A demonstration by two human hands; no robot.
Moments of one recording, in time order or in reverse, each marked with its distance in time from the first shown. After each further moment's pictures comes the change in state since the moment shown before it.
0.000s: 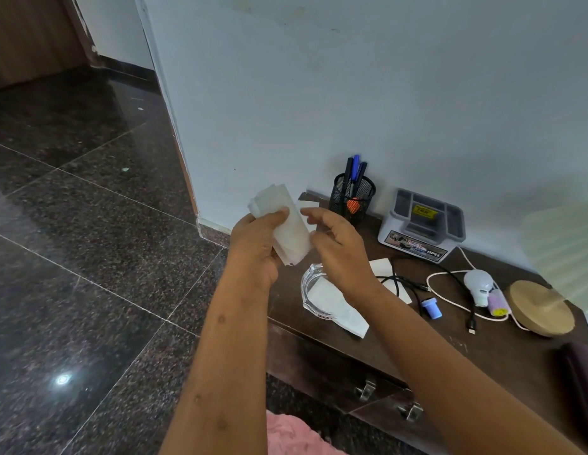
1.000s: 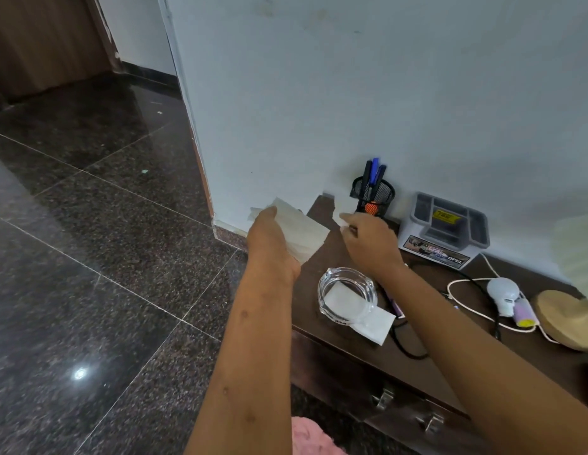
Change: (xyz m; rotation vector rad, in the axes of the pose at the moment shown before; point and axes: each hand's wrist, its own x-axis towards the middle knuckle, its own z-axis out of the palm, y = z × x) left_hand -0.005 0.010 0.008 -0.195 0.102 -0.109; right_hand 0.049 0.036 -0.022 -0.756 -0.018 -0.039
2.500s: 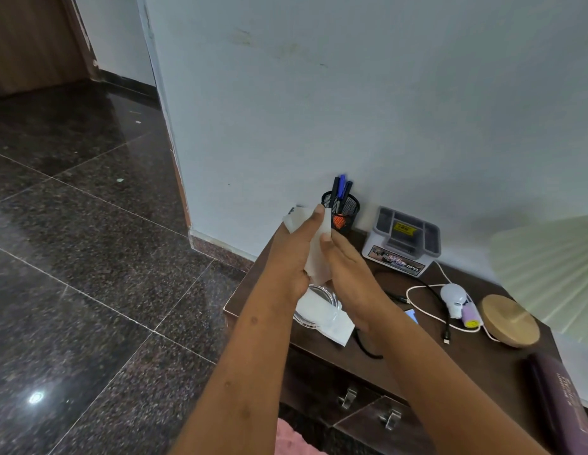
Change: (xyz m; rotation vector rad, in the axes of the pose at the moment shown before) left_hand -0.013 -0.042 0.026 0.267 -0.333 0.101; right_hand -0.080 -0.048 -0.054 1.068 -0.160 0.211
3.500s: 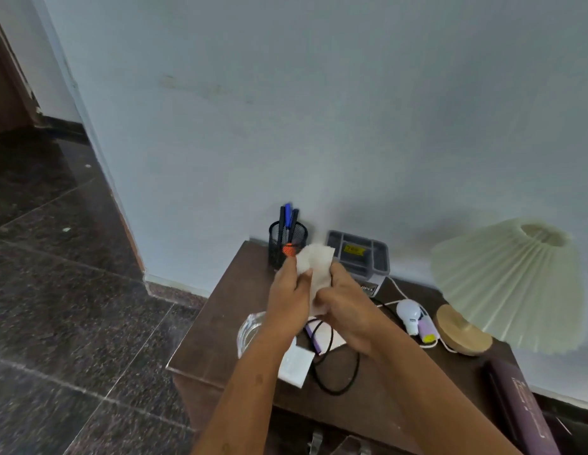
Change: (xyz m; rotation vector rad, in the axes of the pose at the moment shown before) left_hand 0.013 -0.053 0.052 0.783 -0.119 0.350; right_hand 0.015 0.006 -0.086 0.073 0.020 0.134
